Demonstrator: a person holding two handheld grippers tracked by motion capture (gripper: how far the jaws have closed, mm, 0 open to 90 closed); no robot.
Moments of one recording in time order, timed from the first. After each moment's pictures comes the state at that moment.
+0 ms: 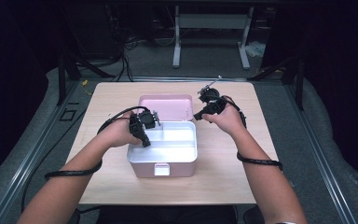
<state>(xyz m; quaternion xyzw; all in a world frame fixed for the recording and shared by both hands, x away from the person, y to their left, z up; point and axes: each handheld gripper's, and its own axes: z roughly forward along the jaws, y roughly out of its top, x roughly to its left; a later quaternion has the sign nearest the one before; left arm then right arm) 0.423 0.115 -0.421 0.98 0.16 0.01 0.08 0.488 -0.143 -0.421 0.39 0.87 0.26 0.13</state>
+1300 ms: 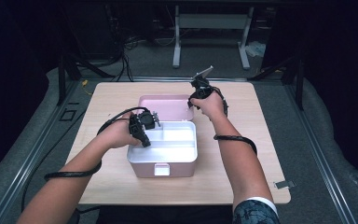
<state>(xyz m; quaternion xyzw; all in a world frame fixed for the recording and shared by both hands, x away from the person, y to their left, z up) 0.421 0.116 -0.421 0.98 0.16 0.01 0.09 0.565 -0.113 -0.445 0.54 0.80 0.25 0.05</state>
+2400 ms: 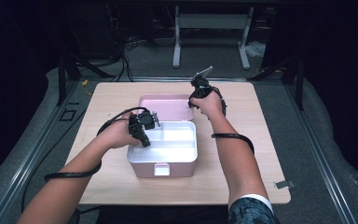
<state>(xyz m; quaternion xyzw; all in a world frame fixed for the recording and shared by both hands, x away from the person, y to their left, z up) 0.421 0.117 -0.421 0.98 0.16 0.01 0.09 0.573 -0.112 -0.449 0.56 0.79 0.24 0.03</state>
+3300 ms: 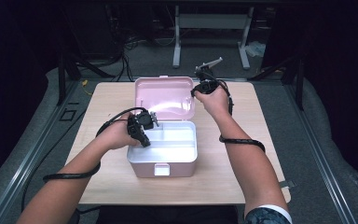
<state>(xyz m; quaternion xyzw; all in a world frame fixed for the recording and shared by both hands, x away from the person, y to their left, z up) 0.419 0.122 -0.422 0.98 0.16 0.02 0.11 0.530 -0.121 -0.389 0.53 0.77 0.33 0.11</state>
